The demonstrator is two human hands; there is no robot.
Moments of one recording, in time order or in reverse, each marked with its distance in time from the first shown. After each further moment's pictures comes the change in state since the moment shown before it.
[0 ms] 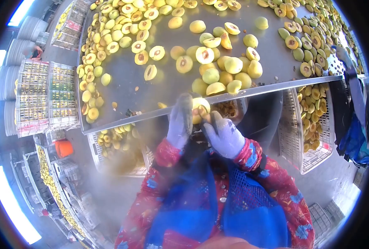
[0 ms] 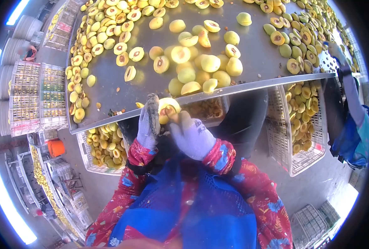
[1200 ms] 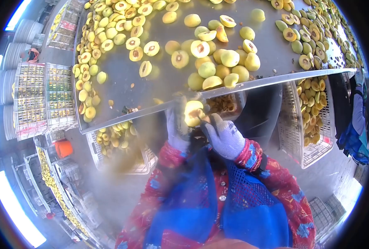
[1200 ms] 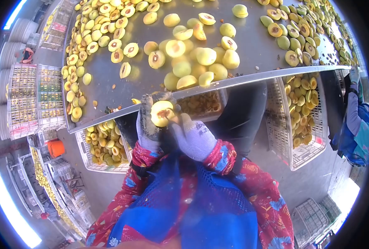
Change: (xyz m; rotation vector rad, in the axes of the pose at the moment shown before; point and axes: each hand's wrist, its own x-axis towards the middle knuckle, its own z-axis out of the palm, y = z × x) left_hand -0.019 -0.003 0.016 -0.096 0.081 -0.069; right_hand -0.020 -0.004 -0.002 0.097 -0.054 0.275
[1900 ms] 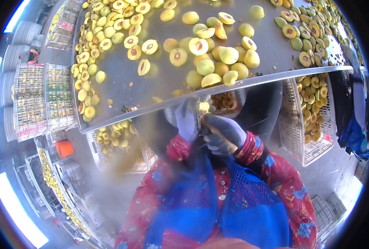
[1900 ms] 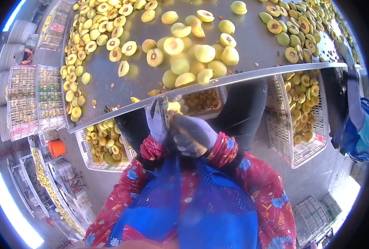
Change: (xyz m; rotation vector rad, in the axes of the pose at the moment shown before) left_hand -0.002 -0.032 0.030 -0.114 0.111 -0.004; right_hand 0.010 0.014 -0.014 1.640 -0.637 0.847
